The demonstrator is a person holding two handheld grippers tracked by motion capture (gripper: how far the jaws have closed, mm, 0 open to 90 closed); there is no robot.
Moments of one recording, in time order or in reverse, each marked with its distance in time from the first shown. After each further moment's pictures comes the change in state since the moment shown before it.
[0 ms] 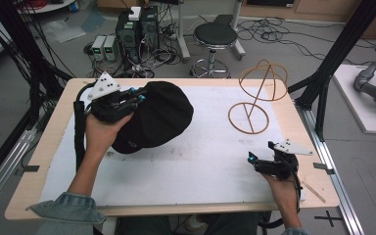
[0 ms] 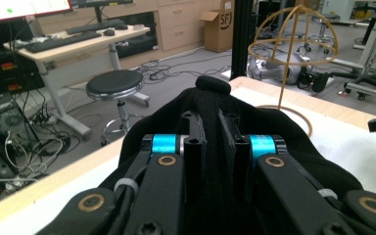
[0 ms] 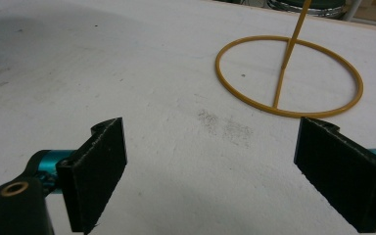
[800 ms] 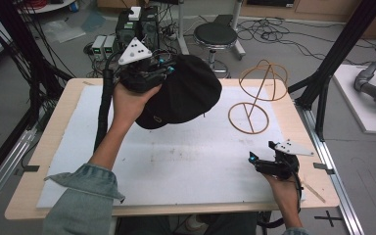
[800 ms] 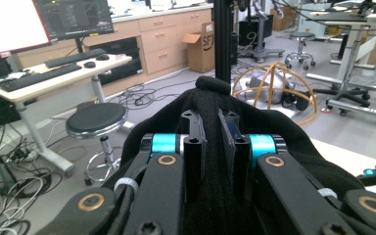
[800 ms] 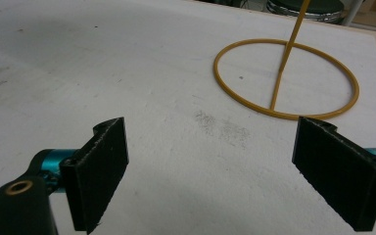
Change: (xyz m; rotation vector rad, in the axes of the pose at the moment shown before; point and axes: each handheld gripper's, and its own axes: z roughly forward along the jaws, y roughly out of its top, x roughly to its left) left arm -0.018 0.066 0.061 -0.074 -0.073 0.019; right arm -0.002 -0.001 -0.001 -0.012 -0.001 -0.017
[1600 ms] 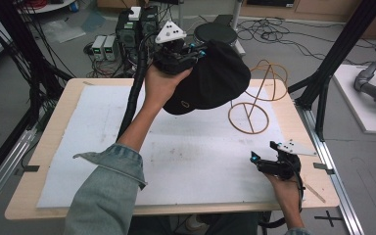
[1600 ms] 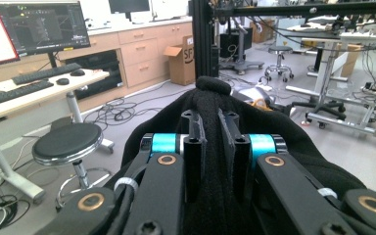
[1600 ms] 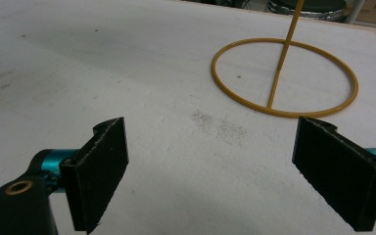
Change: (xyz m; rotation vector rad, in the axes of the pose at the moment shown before) left arm -0.017 0.033 0.064 -0.047 -0.074 -0.022; right arm -0.006 -0.002 -0.001 -0.009 0.015 0.025
